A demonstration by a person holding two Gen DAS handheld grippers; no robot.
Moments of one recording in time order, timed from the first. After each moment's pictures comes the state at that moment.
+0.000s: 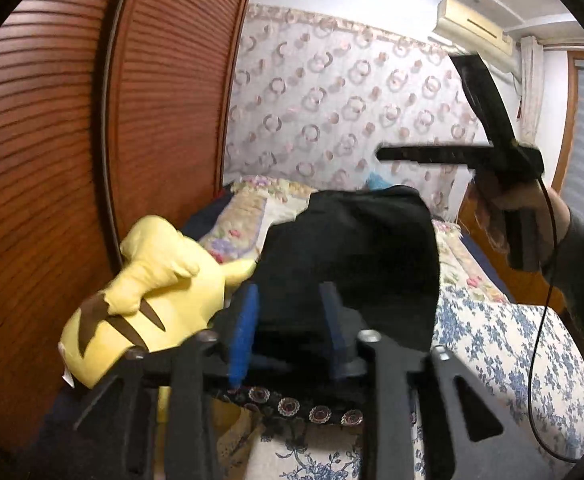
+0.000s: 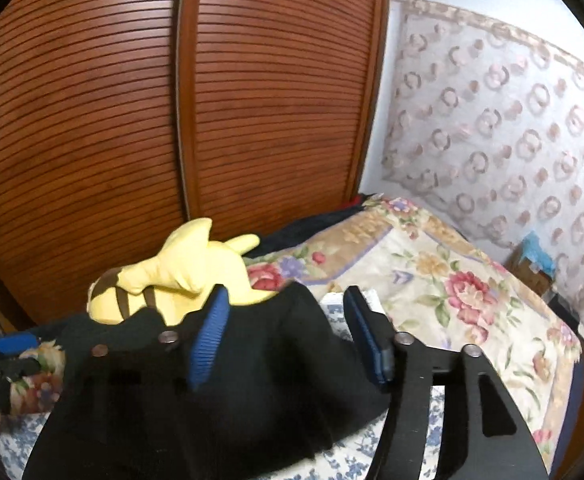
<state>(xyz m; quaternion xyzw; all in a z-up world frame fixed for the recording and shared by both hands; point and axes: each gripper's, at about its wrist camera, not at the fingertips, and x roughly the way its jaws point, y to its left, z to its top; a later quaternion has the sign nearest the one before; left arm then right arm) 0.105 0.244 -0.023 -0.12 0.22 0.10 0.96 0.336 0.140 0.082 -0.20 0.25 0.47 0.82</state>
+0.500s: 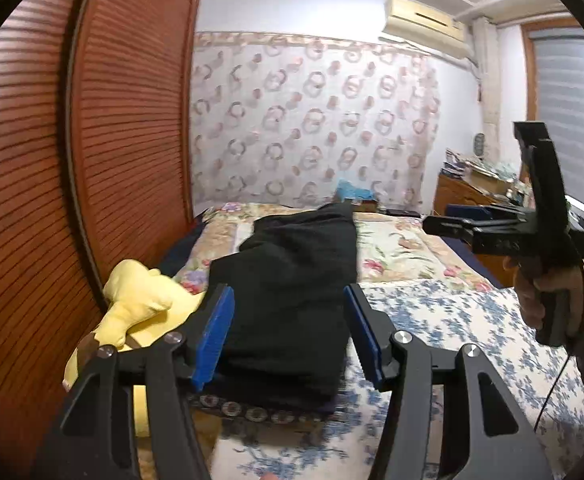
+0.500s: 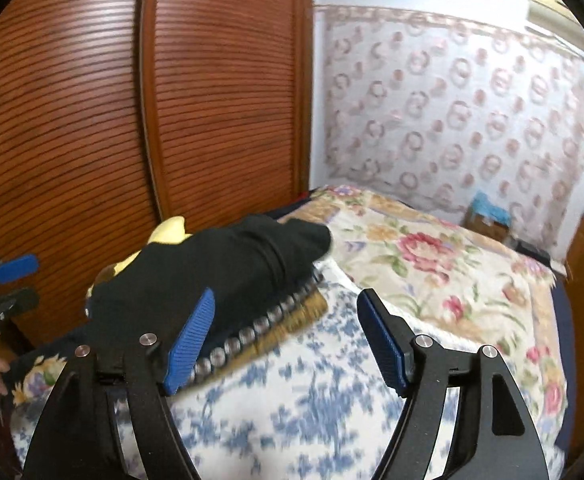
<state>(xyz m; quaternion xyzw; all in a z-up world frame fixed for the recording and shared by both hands) 0.090 0.181 0.022 -0.05 0.20 0.05 0.98 0.247 -0.005 0.080 -0.12 0.25 0.38 0.88</state>
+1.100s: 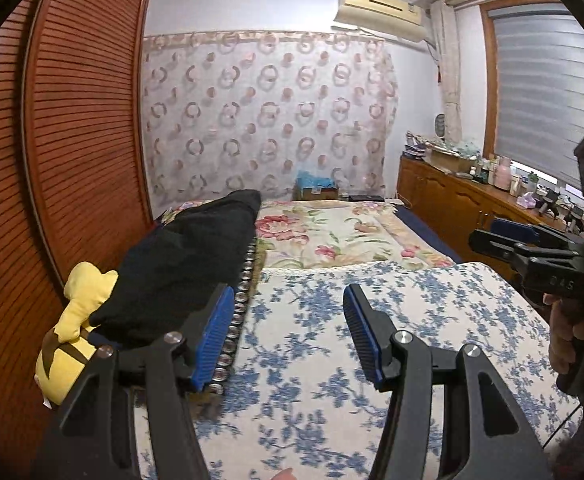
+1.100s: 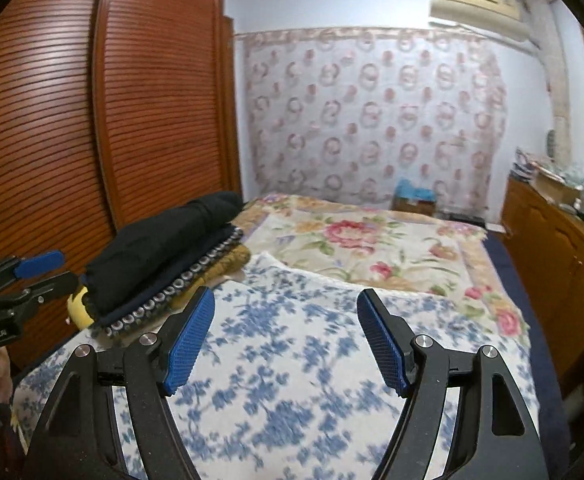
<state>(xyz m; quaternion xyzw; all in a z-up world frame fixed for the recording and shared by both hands) 0.075 0.085 0.034 -0.02 0.21 -0.01 0.98 0.140 -0.149 0.081 -0.06 0.23 0.26 0.94</state>
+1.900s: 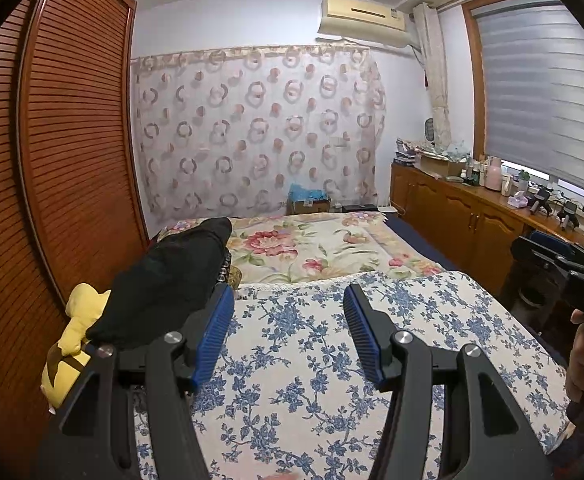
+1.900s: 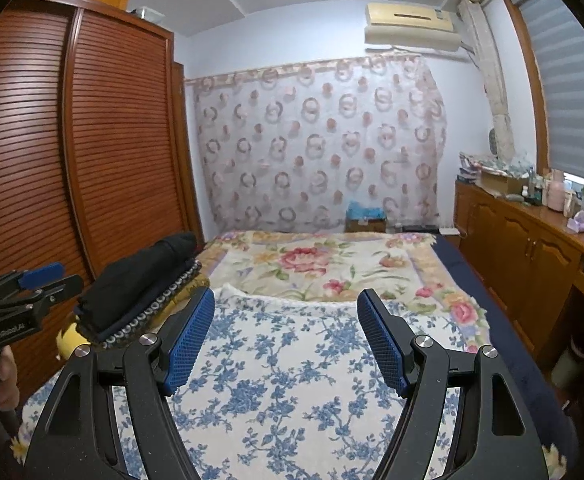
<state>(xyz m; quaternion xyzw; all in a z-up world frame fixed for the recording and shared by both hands) 0.048 0.031 0.069 0.00 0.20 -0.01 0.98 0.072 -0.233 0.109 0.00 0.17 0.19 0.97</state>
